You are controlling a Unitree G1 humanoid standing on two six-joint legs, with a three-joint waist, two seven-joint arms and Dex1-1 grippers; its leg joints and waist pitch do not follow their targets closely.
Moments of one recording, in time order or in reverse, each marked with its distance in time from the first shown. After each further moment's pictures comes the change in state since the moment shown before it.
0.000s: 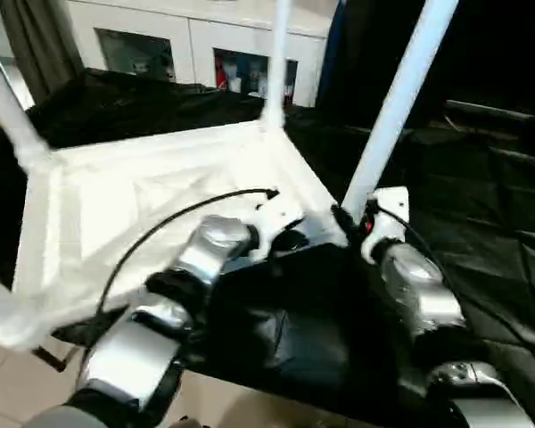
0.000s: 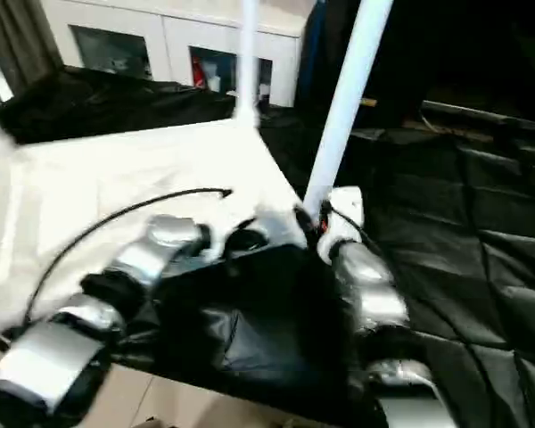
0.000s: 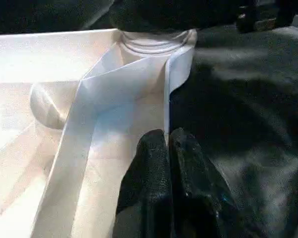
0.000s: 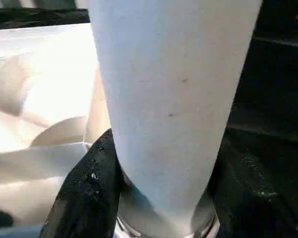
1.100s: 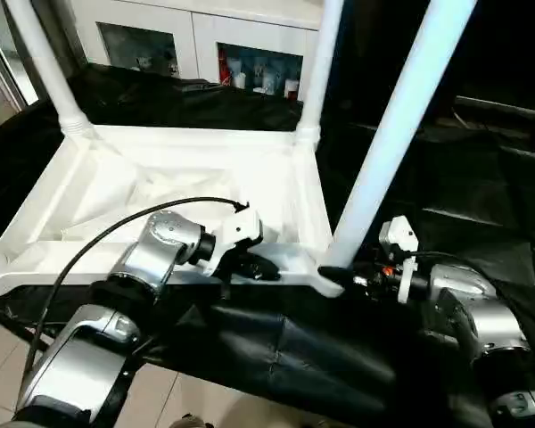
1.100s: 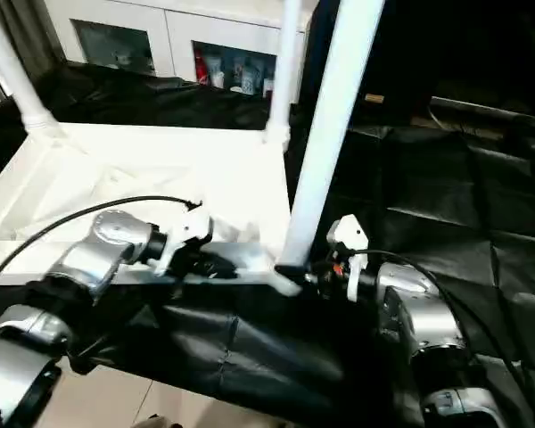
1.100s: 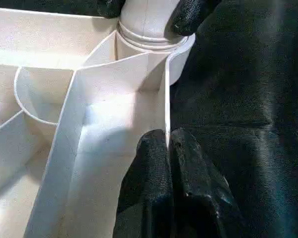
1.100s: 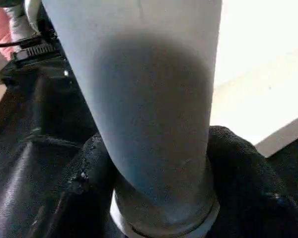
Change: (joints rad) left arm 0.118 0.241 -0.032 -0.236 -0.092 0.000 -0.584; right arm 0.153 -0.298 0.149 -0.197 0.131 0.055 0.892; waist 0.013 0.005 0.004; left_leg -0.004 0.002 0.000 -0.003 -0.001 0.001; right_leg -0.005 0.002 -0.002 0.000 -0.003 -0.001
